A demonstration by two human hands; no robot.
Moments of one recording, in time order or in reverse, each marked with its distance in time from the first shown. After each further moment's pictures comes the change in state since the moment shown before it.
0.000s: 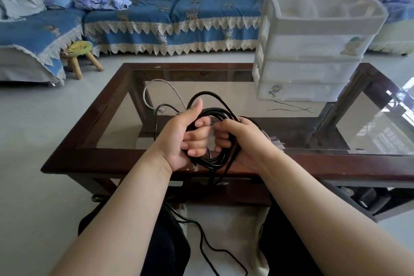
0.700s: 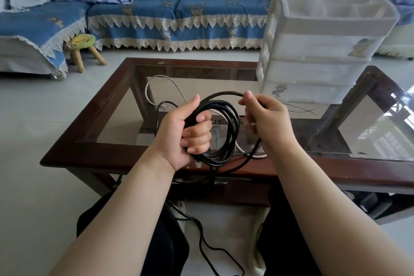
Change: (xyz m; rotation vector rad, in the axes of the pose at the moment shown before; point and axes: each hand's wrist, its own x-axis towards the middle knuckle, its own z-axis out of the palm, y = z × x) left_hand -0.004 0.002 0.006 -0.117 0.010 0.078; right_hand 0.002 -0.026 -0.017 -0.445 0.483 -0.354
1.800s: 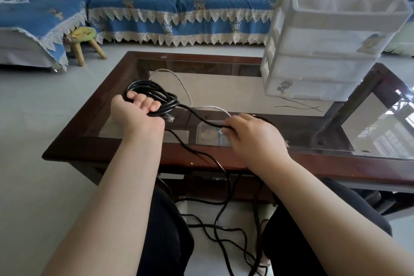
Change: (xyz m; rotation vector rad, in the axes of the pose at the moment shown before) left_hand 0.007 0.037 -0.040 -0.613 0.757 0.628; right_hand -0.028 0.017 0.019 -1.144 -0.169 -0.531
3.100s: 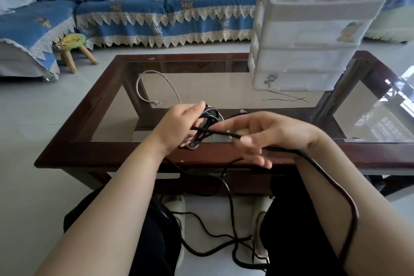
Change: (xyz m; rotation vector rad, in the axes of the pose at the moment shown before) left_hand -0.023 -0.049 -0.017 1.385 -0.961 0.010; right_hand -0.003 0.054 -0.058 1.351 -1.007 0.125
